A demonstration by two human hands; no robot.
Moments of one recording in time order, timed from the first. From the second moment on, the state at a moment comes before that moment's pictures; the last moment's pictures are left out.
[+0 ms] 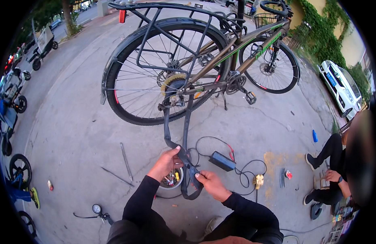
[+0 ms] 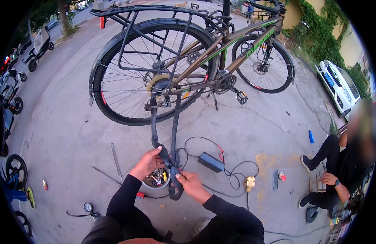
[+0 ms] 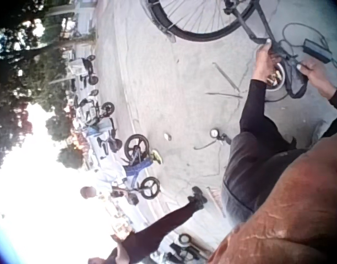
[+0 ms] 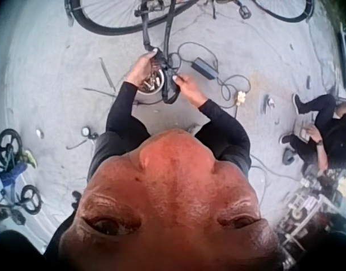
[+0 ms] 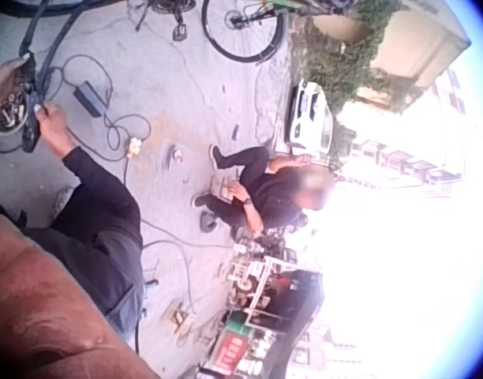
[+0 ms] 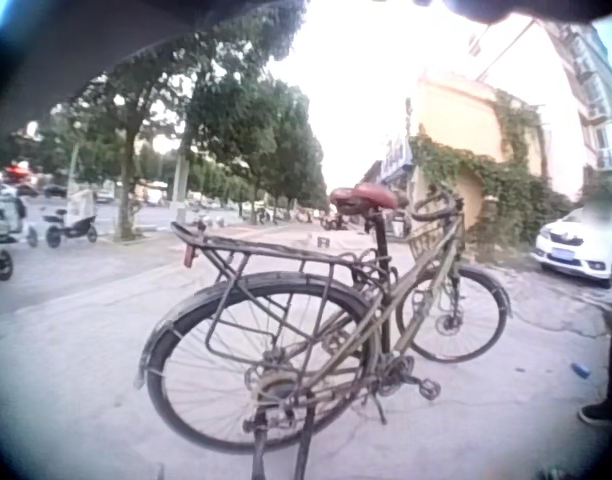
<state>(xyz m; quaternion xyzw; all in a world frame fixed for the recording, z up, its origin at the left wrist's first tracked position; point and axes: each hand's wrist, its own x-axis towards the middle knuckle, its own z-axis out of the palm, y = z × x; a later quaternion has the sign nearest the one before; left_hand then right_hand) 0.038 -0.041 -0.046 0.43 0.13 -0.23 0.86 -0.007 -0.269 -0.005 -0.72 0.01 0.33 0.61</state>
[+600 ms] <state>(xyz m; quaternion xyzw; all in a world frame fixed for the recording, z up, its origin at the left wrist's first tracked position) 0.025 -0.040 -0.038 0.64 0.19 -0.02 0.75 -0.028 -0.250 -0.001 -0.69 -0.07 0.28 0.66</state>
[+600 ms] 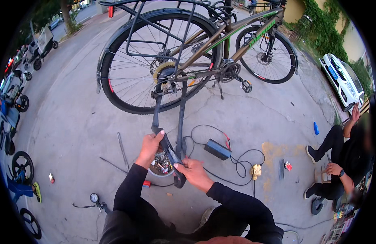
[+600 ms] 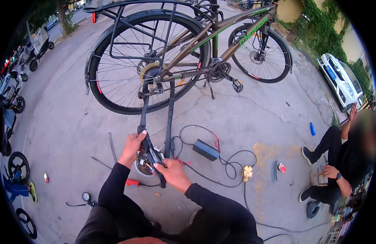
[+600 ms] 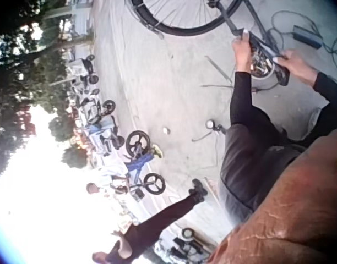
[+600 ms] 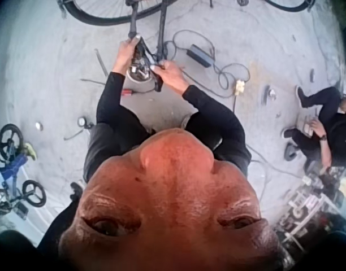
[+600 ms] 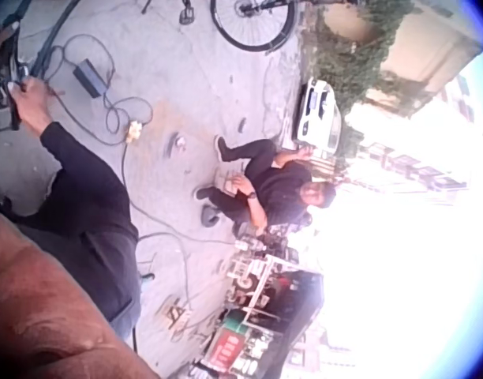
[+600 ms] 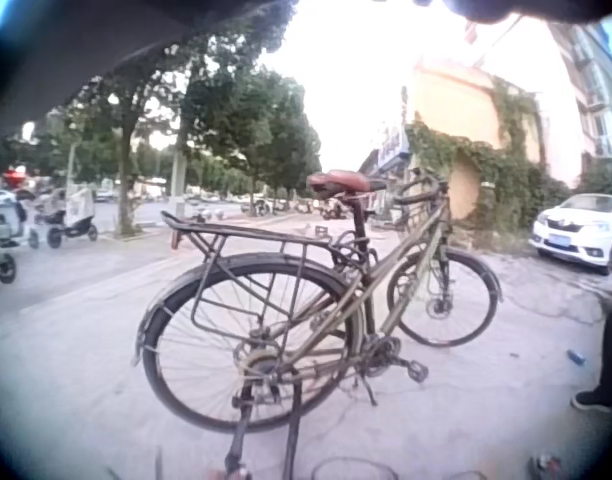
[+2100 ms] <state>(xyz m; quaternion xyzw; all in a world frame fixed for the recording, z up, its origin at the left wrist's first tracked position) 0.012 -0.061 0.019 0.61 0.10 -0.01 0.78 -0.023 -0.280 0.035 -0.76 -0.14 0.21 0.59</state>
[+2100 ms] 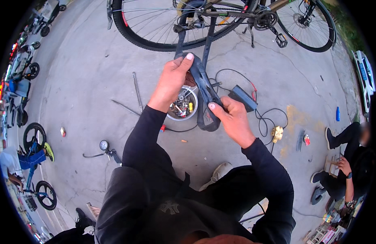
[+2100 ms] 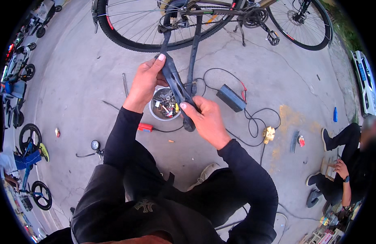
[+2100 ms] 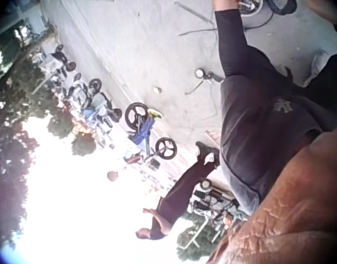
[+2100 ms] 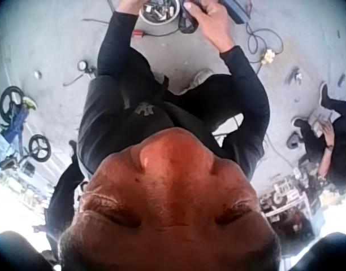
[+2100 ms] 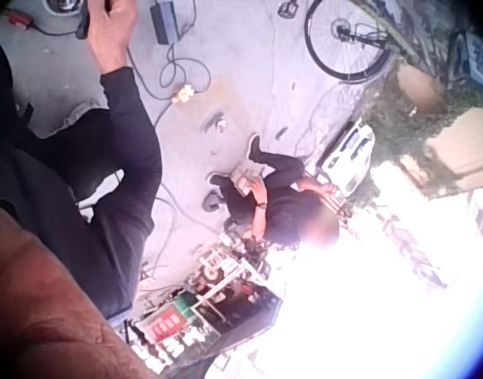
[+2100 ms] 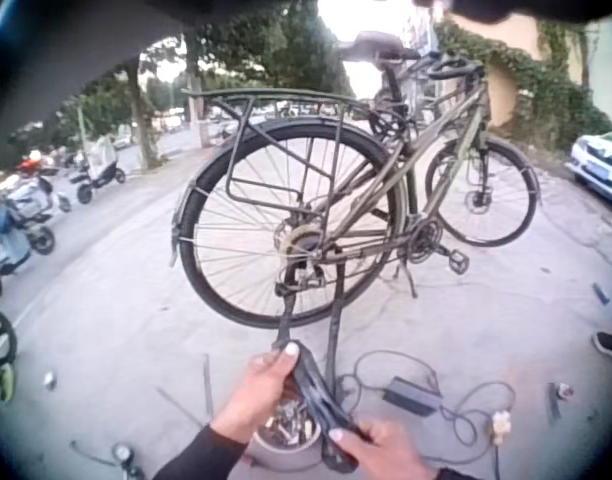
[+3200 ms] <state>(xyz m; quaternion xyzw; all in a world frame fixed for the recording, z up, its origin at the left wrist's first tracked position) 0.014 -0.038 0.008 0.65 0.05 0.04 0.76 -0.002 -0.311 0.033 -0.80 -0.13 0.26 0.52</state>
